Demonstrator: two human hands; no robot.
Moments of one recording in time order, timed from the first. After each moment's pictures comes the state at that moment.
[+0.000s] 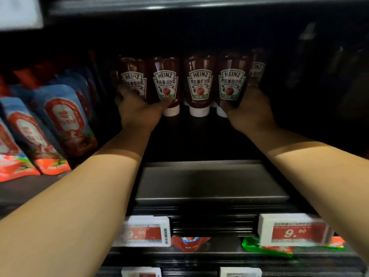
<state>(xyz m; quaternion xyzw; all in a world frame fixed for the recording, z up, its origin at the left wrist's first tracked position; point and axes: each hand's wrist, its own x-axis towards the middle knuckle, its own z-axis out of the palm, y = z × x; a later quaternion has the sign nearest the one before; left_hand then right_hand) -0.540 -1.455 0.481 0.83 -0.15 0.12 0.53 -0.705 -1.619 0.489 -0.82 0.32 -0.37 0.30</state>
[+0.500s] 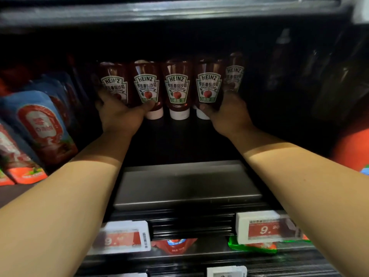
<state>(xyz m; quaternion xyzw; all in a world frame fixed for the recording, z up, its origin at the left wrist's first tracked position) -0.533 -1.455 0.478 0.82 -0.14 0.11 0.54 -0.704 -1.626 0.483 -0.83 0.27 -0.37 0.33</state>
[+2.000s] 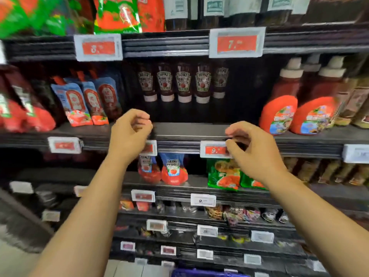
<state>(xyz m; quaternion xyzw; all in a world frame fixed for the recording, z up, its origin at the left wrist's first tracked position) -0.733 -1.316 0.474 0.78 -0.29 0.11 0.54 -0.948 -1.538 0.467 -0.86 0.12 -0.35 0.35</state>
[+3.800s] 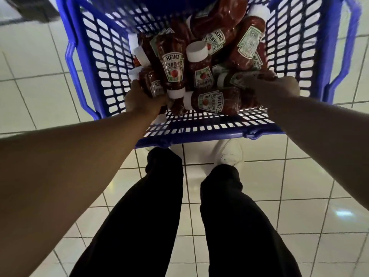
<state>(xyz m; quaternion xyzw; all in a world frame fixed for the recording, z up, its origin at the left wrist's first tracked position) -0.984 -1.255 -0.504 0.92 0.01 -0.34 0.18 -1.173 -1.489 -0.490 -0.50 0.73 0.11 0.46</state>
